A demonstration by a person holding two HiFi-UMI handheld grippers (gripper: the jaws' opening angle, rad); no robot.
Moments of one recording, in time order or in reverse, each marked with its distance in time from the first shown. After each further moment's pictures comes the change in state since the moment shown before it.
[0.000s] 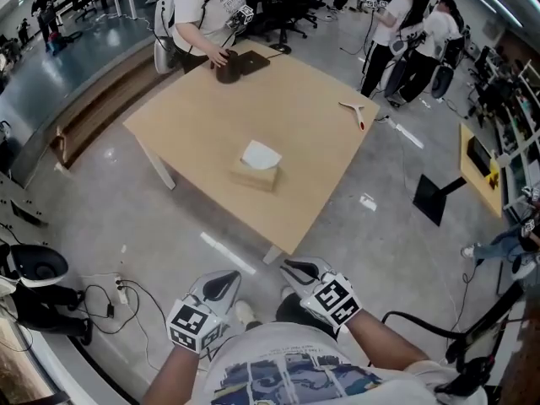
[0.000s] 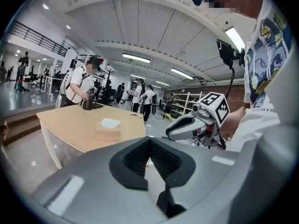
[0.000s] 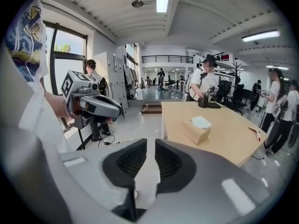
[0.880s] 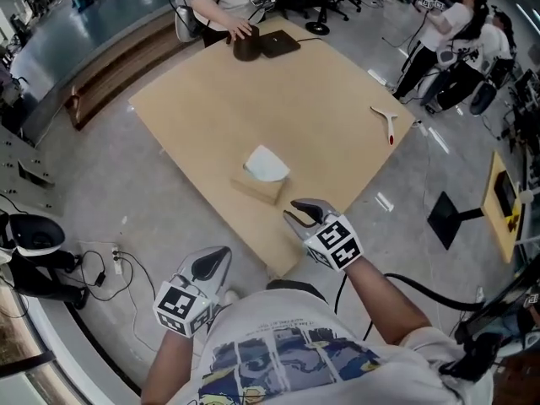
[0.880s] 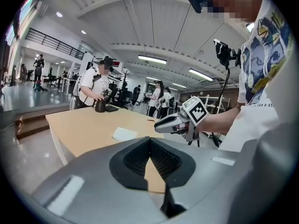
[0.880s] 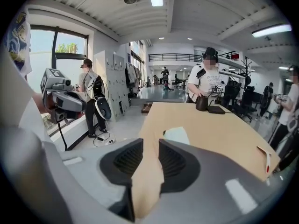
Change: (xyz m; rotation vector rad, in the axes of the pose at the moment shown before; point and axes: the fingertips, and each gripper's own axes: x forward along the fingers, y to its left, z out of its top) left arm 0.098 0.081 0.066 -0.073 -0.028 0.204; right arm 0.099 -0.216 0.053 -0.072 0.015 0.090
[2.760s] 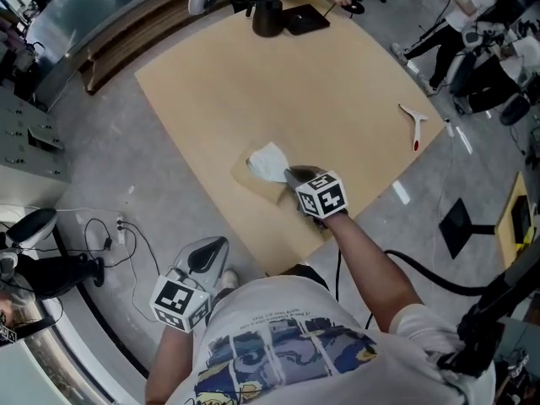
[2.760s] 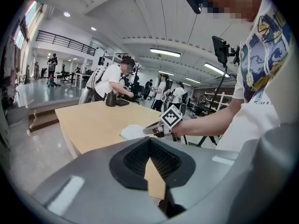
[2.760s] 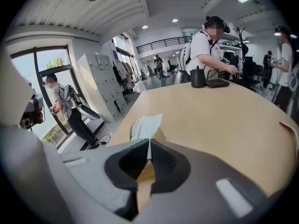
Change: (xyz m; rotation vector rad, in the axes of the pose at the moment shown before) left arm 0.046 0.026 0.006 -0.070 0.081 0.153; right arm 0.135 -0.109 -0.039 0.216 0.109 0.090
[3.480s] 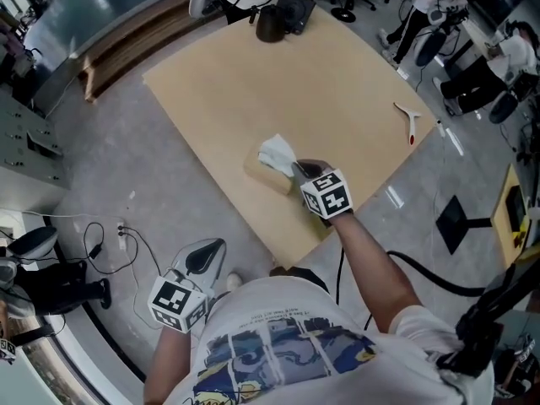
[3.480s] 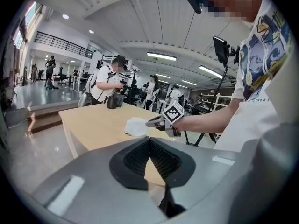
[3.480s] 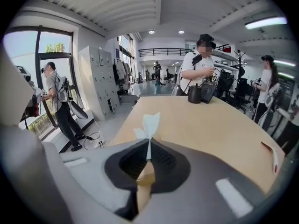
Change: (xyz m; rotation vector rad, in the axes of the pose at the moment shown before) left arm -0.063 0.017 -0.020 0.024 -0.036 -0.039; right arm -0.026 0.038 0.025 -0.121 -0.062 -0.160
